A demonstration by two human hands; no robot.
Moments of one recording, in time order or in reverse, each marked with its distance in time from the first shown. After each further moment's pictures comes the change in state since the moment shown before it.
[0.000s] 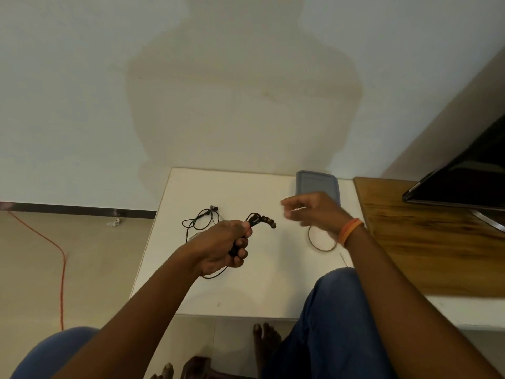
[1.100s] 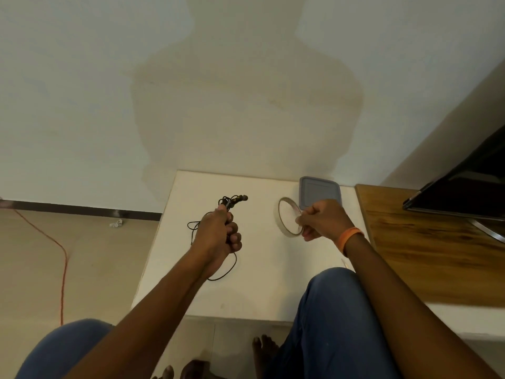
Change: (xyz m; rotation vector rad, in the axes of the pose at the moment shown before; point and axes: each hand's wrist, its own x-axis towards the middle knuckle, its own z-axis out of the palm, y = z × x) left_hand -0.019 0.014 0.007 -0.405 0.375 0.170; right_hand -0.005 -0.005 0.008 -0.050 0.260 0.158
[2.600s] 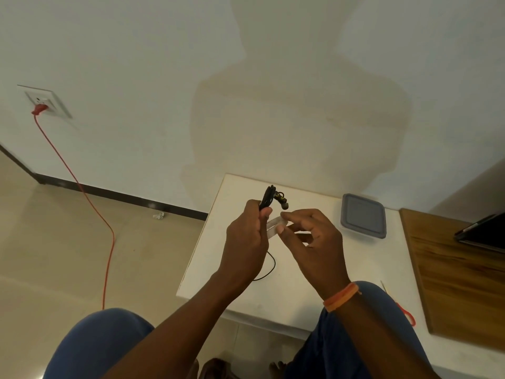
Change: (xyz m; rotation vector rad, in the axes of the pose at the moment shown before) left_hand -0.032 -0.004 -0.045 0.782 0.244 0.978; right_hand -0.107 -0.070 0.117 0.022 0.193 -0.697
